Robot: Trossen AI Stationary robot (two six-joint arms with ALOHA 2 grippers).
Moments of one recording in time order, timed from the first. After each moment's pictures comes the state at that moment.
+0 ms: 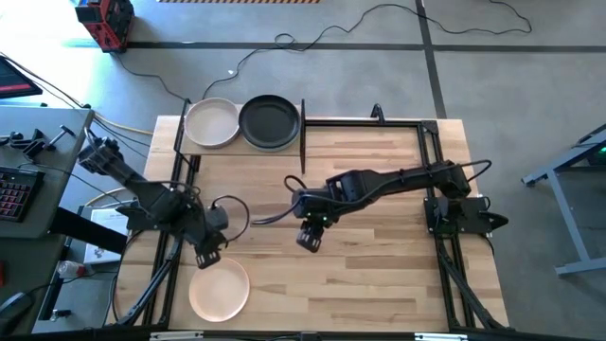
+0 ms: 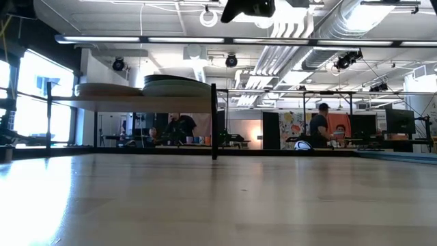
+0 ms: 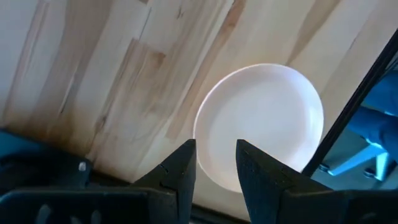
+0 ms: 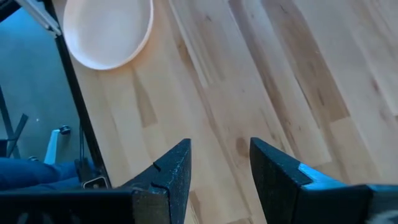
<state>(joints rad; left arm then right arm) -0.60 1.22 1.14 -1.29 0.00 -1.07 0.19 1.95 2.00 -1.13 -0.04 0.63</state>
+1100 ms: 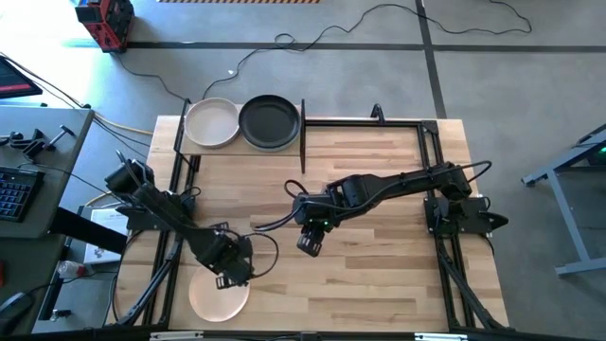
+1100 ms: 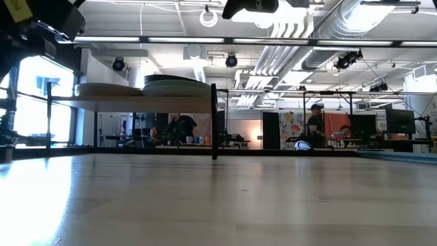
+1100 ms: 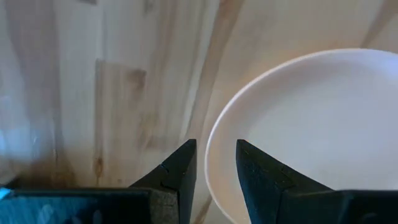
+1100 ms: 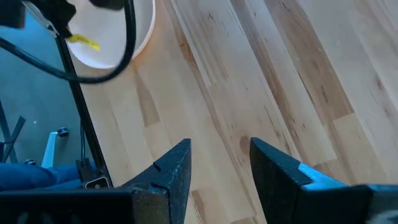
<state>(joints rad) -0.64 1.65 1.14 -1.16 -0.04 -0.88 0.23 1.95 2.00 -1.12 -0.01 0.66</state>
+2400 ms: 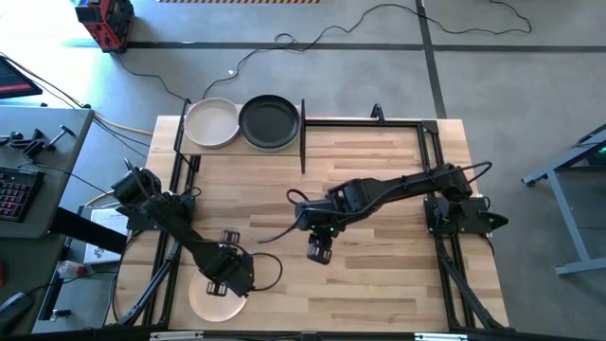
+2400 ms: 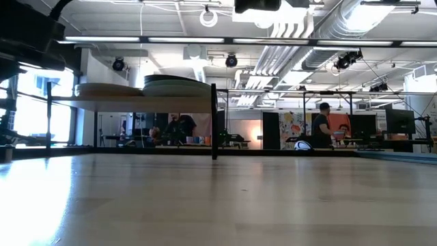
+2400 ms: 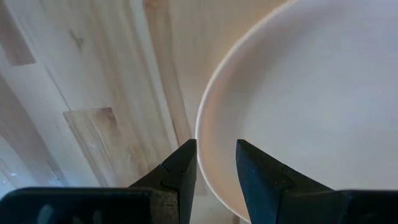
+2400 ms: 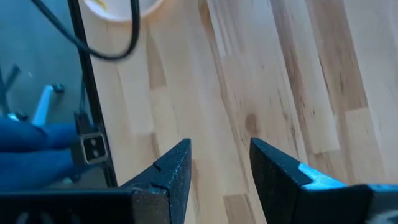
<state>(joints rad) -0.70 1.75 1.14 -1.10 -0.04 -0.53 0.25 1.95 2.00 -1.18 -0.08 0.53</state>
